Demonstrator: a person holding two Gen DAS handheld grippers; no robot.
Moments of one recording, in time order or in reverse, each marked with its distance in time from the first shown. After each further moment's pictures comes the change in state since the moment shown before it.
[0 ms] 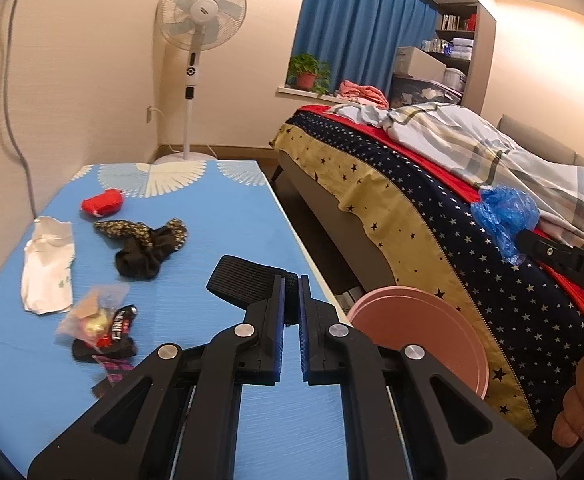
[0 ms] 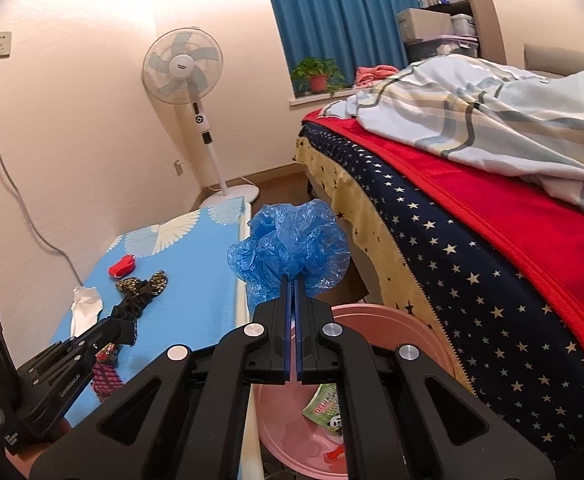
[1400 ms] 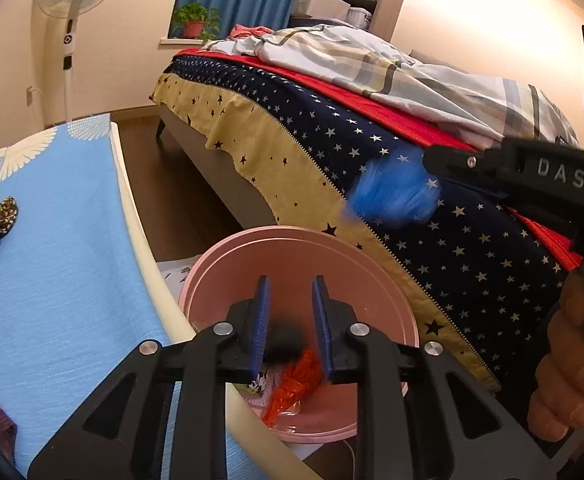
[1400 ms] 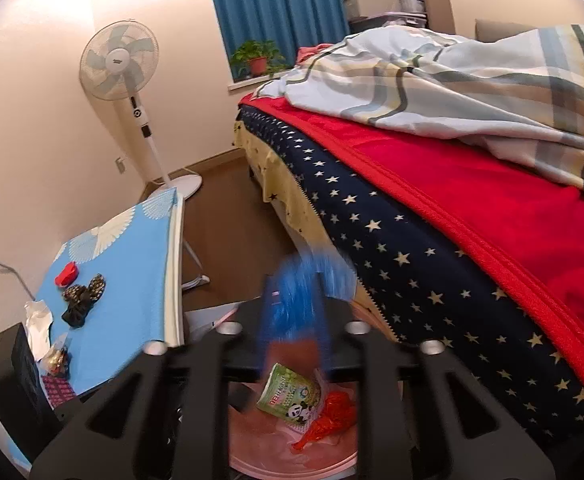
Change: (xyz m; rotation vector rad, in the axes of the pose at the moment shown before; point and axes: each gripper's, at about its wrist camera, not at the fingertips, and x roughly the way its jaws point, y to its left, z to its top) left arm 0.071 -0.101 -0.039 0.155 0.196 -0.338; right arm 0.019 -0.050 -0.002 0.094 0.059 -0.189
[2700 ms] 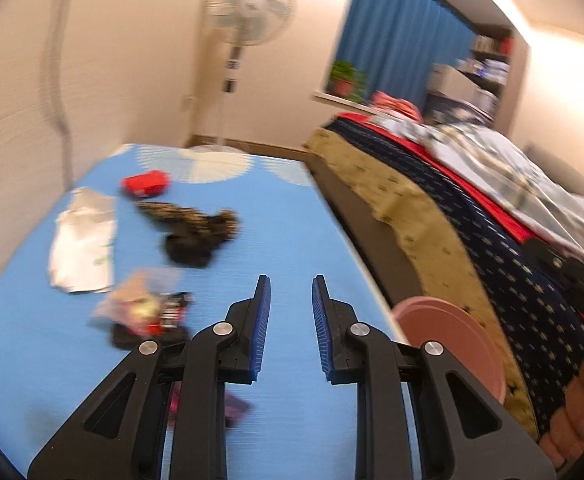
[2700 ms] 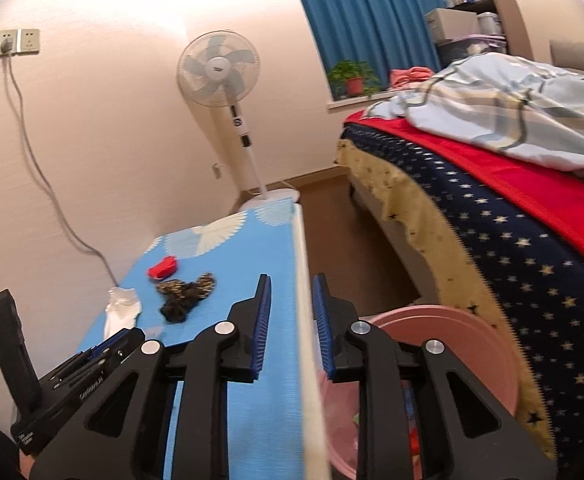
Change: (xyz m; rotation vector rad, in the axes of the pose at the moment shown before) left arm -0.131 0.128 -0.012 -0.295 -0.230 0.419; right arm -0.018 0.097 -0.020 -0.103 -0.076 0.345
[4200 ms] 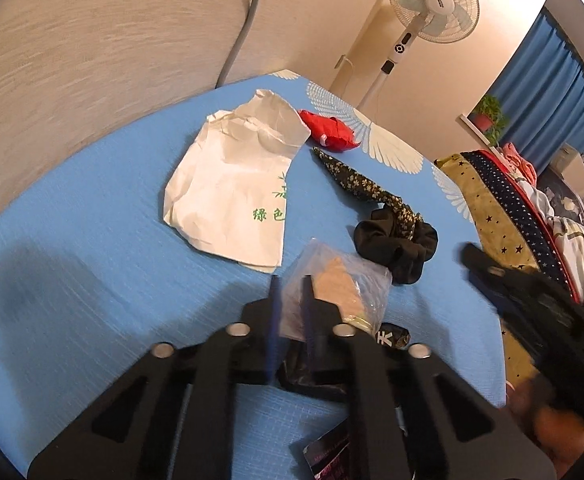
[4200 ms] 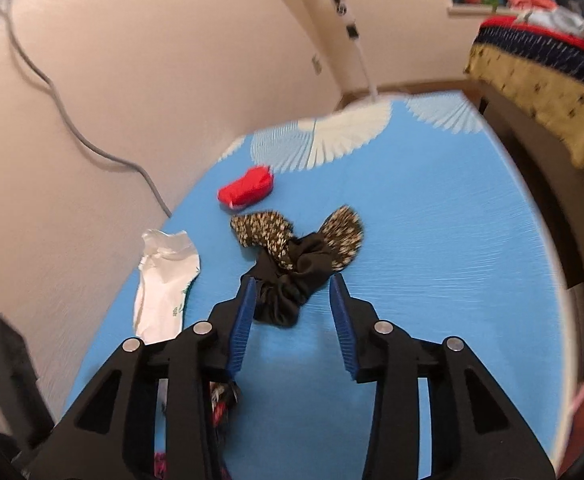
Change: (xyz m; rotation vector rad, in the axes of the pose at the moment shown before) left arm 0.057 0.144 -0.012 -0.447 0.100 0.245; right arm 0.239 0.138 -0.033 -0.086 0.389 0.325
